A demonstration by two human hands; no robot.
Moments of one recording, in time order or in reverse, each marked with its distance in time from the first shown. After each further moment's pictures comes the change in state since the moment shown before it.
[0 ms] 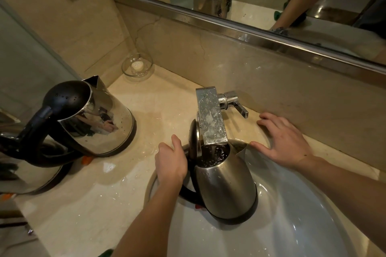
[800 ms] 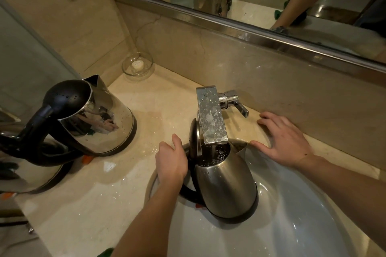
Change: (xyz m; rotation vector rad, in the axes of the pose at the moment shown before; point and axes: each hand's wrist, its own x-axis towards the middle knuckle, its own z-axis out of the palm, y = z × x) left_hand 0.000 0.000 0.001 0.015 -0.010 -0.008; right_hand -0.001 0.000 0.000 0.001 0.014 -0.011
